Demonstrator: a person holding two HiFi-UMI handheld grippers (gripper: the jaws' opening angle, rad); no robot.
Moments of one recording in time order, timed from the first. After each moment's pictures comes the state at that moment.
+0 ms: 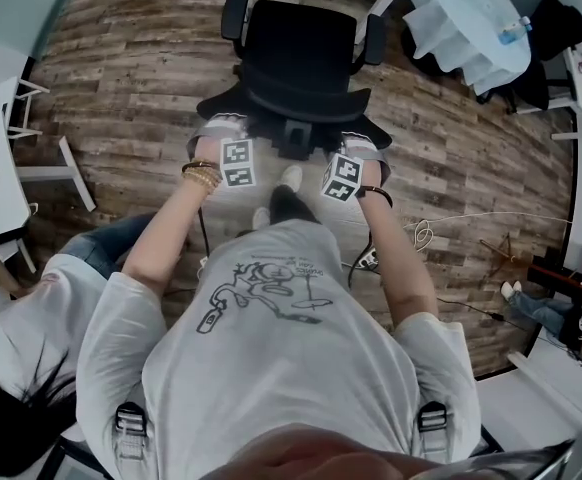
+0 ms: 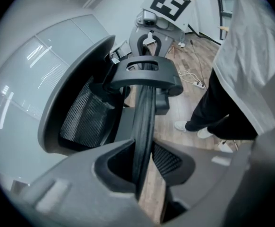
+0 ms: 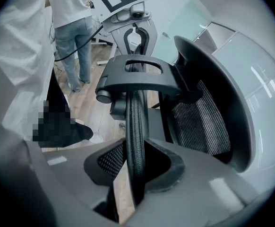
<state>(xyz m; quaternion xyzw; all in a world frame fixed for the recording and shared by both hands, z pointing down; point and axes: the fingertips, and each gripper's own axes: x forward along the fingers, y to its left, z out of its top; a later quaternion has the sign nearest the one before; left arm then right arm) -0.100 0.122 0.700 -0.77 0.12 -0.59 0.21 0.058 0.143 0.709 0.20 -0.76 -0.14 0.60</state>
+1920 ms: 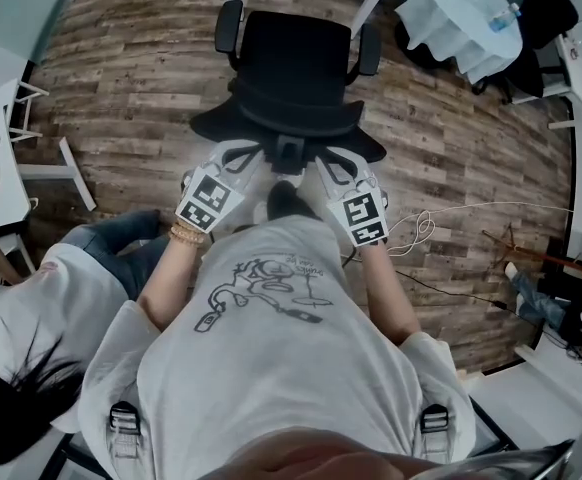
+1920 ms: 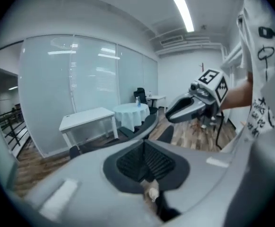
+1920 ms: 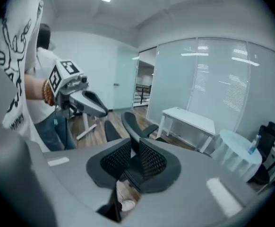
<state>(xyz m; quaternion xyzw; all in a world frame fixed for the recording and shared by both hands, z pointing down) -0.070 0.204 0.523 -0.93 0.26 -0.26 -0.04 0.031 0.214 0.525 0.39 -0.88 0.06 0.26</state>
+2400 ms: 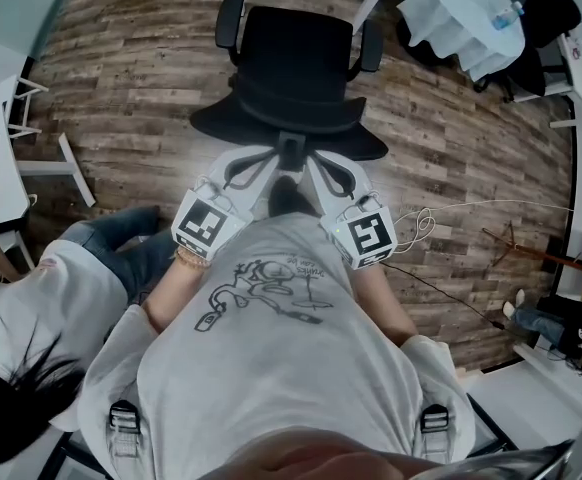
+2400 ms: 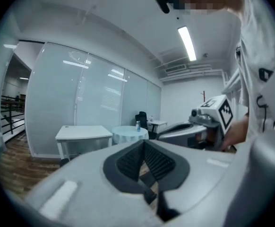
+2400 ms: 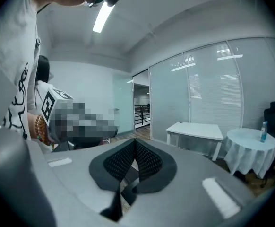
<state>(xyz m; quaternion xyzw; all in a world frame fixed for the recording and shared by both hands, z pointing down) -0.049 0.223 0.426 -0.95 0.28 -0.09 -0.06 -0.004 0.225 0.437 0.40 -0.91 0.07 0.10</state>
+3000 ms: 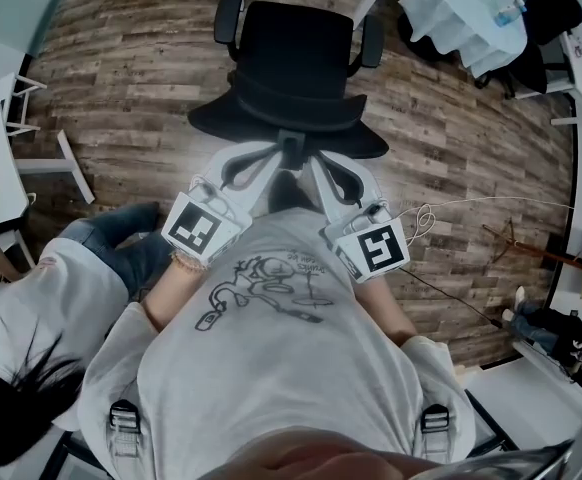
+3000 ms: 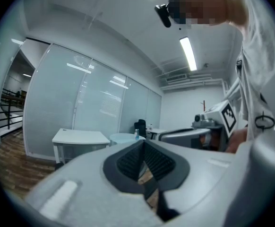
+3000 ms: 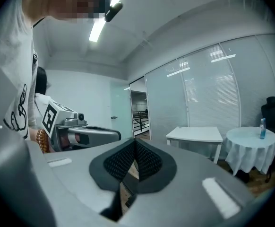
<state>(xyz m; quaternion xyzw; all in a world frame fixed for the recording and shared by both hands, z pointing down) -0.043 0.244 0.400 -0.96 0.29 -0.03 -0.06 0.001 0.253 0.402 0.41 -0.91 0.07 0.05</state>
